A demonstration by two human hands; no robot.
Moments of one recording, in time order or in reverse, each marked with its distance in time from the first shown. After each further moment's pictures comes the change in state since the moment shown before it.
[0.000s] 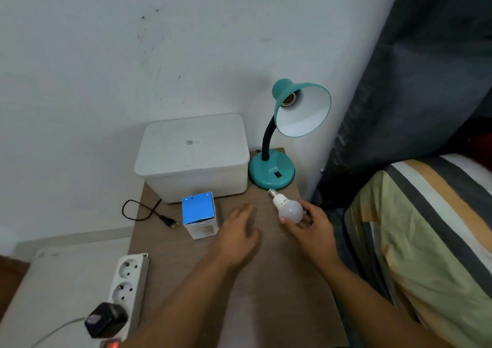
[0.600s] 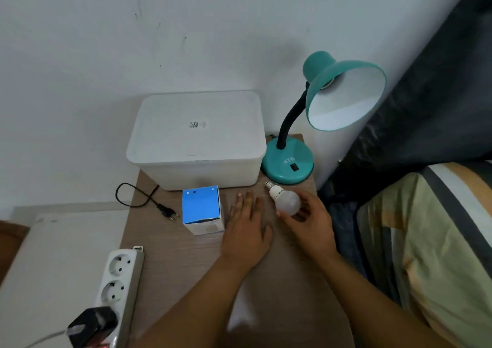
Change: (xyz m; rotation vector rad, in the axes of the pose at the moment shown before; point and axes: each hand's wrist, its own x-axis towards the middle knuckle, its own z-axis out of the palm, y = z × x) left_hand 0.032 -0.026 0.042 0.313 -0.009 -0.010; right_hand 0.046 0.015 0.038 -0.073 -0.093 -0.063
